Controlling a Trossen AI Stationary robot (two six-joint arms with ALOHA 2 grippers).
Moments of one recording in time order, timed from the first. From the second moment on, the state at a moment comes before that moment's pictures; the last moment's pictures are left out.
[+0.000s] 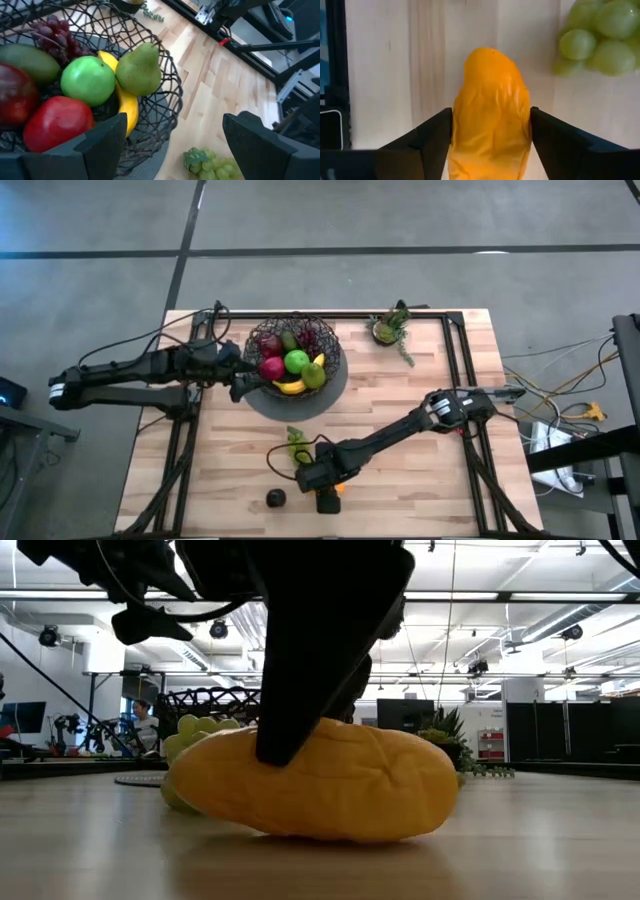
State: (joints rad) left arm 0.19 0.67 0.66 -0.47 0.03 -0.49; right arm 0.40 2.34 1.97 -0.84 -0.10 0.40
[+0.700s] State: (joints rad) left arm 0.19 0.55 0.65 -0.48 0.03 -0.49; right arm 0.31 2.14 2.01 -1.29 0.15 0.51
